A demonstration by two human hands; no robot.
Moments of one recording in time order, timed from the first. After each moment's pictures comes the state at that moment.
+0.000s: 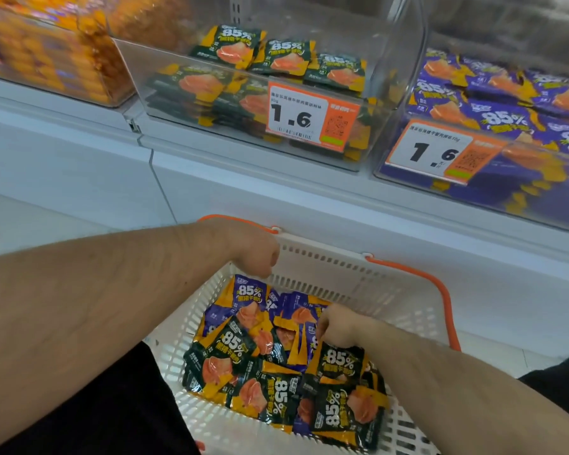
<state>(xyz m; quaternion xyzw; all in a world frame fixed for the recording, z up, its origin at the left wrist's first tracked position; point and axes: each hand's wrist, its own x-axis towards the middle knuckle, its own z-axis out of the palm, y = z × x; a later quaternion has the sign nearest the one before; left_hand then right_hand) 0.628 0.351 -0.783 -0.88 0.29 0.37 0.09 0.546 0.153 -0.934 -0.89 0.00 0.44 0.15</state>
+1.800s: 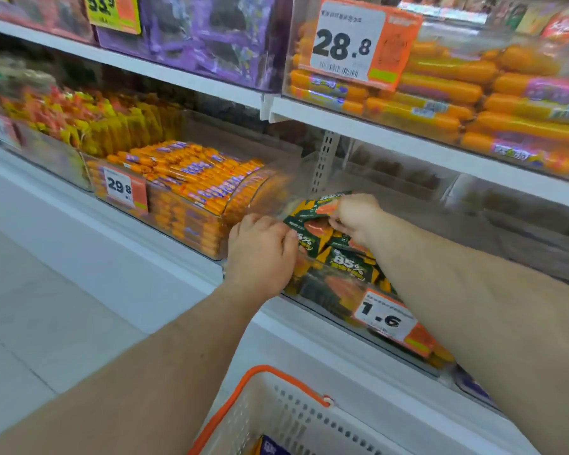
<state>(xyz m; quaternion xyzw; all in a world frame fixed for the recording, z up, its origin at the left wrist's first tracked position) 0.729 0.452 -0.686 -0.92 0.01 -0.29 -0.27 0.811 0.310 -0.616 -0.80 0.06 0.05 0.59</state>
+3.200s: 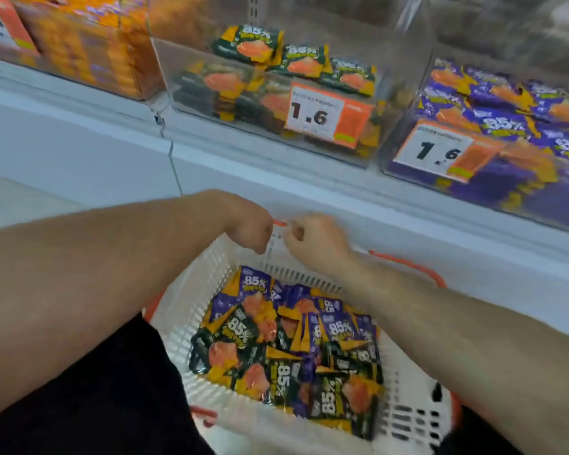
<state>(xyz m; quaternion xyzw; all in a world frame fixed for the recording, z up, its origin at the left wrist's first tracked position) 0.628 0.377 -0.751 -0.89 0.27 0.36 0.10 0.604 0.224 -0.831 -0.97 -0.13 -0.05 0.22</state>
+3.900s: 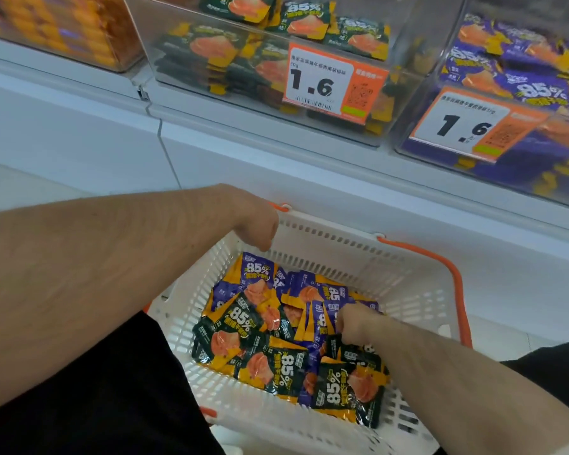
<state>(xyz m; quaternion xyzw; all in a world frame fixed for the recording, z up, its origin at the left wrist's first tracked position) 0.629 0.362 -0.772 -0.88 0.28 0.37 0.12 0.524 0.138 -0.973 -0.88 0.02 0.48 0.02</state>
